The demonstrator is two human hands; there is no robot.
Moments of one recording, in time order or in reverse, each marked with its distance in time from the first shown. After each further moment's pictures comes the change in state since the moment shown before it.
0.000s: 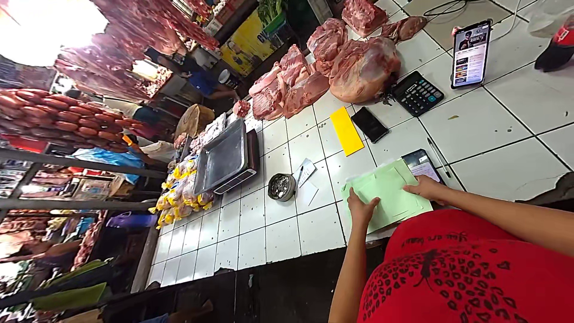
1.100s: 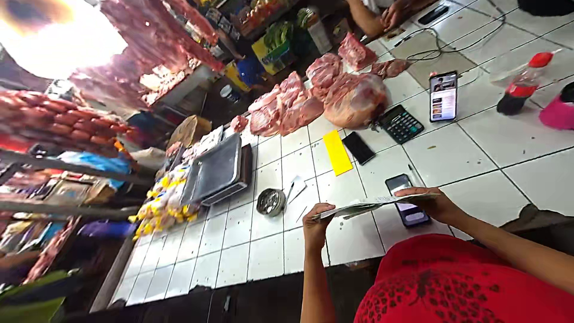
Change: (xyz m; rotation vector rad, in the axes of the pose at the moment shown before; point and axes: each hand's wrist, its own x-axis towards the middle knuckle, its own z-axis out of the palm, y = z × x) left_hand -0.026 0.013 -0.086 -0.886 0.048 0.759; right_hand -0.043 0.012 -0.048 0.078 0.102 -1.019
